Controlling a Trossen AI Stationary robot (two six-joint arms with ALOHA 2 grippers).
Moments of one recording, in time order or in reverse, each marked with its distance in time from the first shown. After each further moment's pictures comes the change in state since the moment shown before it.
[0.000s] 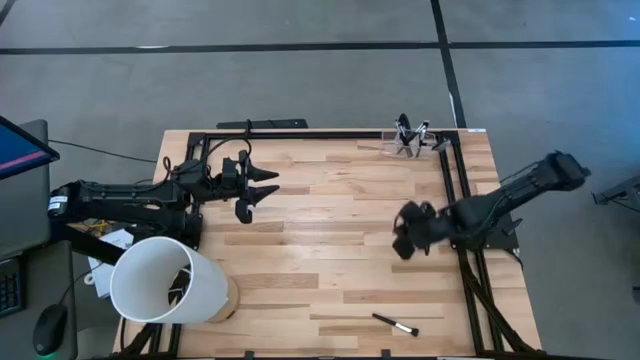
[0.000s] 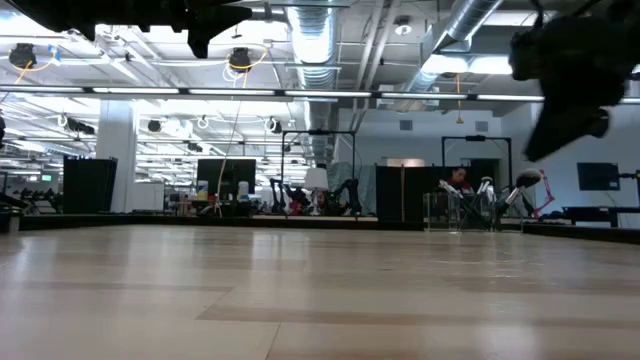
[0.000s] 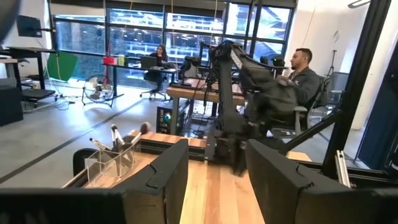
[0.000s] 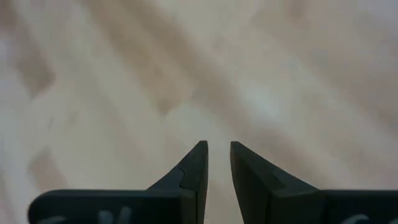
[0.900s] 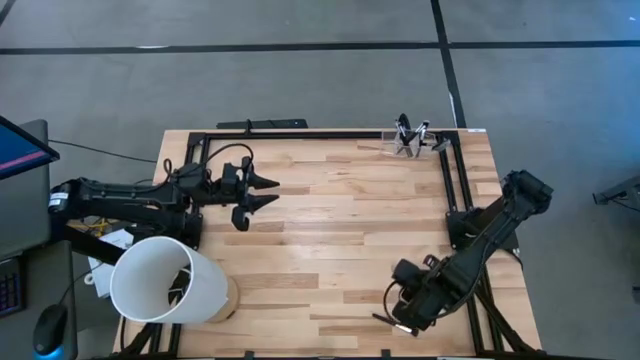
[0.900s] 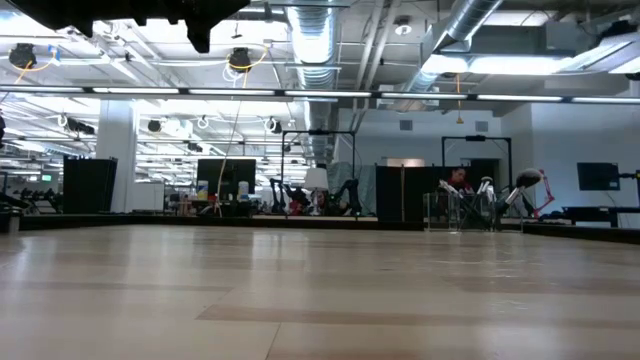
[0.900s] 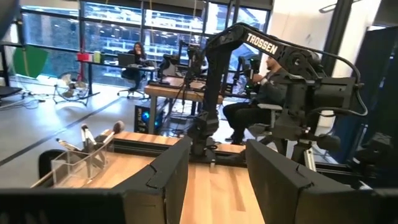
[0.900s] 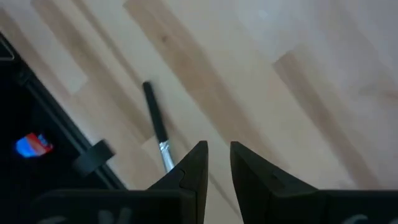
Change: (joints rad) left arm -0.058 0.000 0.000 0.005 0.035 -0.027; right arm 0.409 0.563 0.668 -0.442 -0.265 0.431
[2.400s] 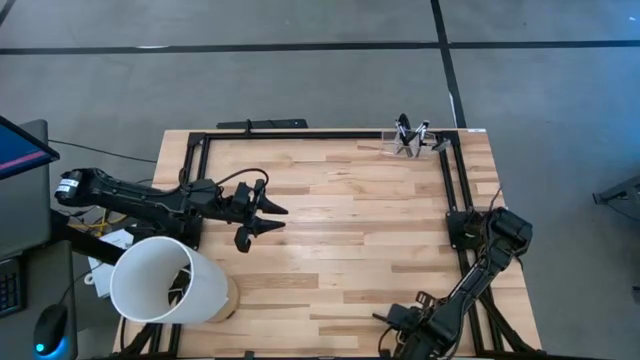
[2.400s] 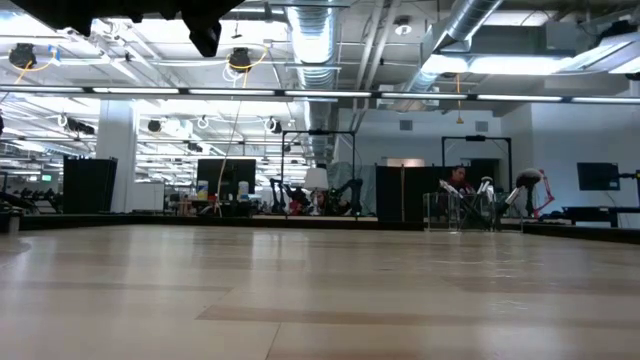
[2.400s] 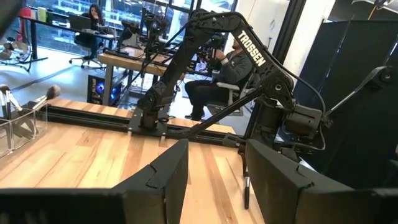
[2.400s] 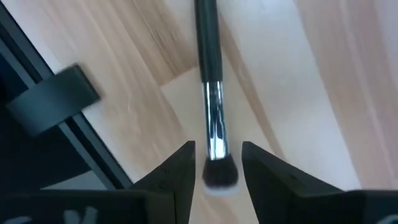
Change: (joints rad) left arm -0.178 0.119 0.000 0.042 -0.009 -0.104; right arm 0.147 0.357 0.047 0.217 -0.113 -0.018
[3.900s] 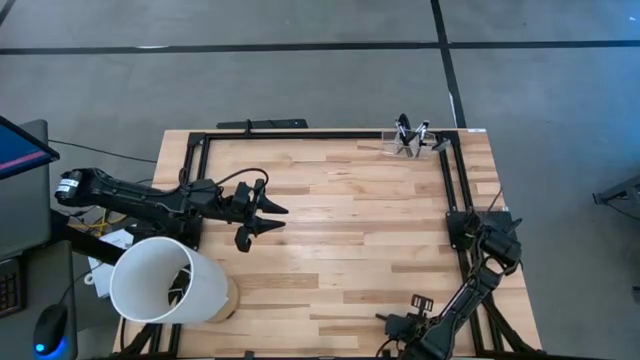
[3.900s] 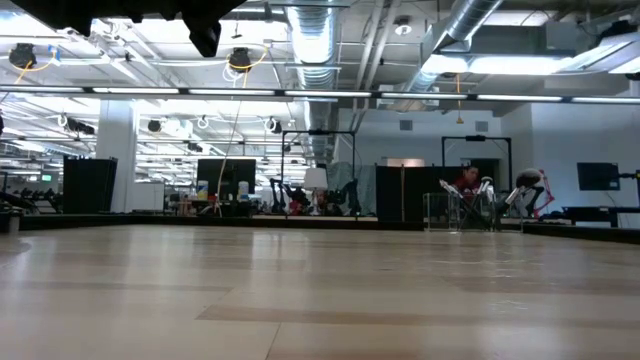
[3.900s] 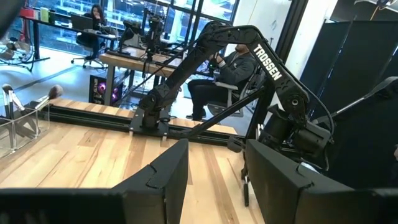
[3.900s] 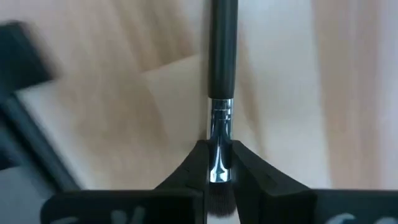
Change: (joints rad) left arm 0.000 0.000 0.000 -0.001 -0.007 0.000; right arm 0.020 0.168 0.165 -0.195 0.031 -0.153
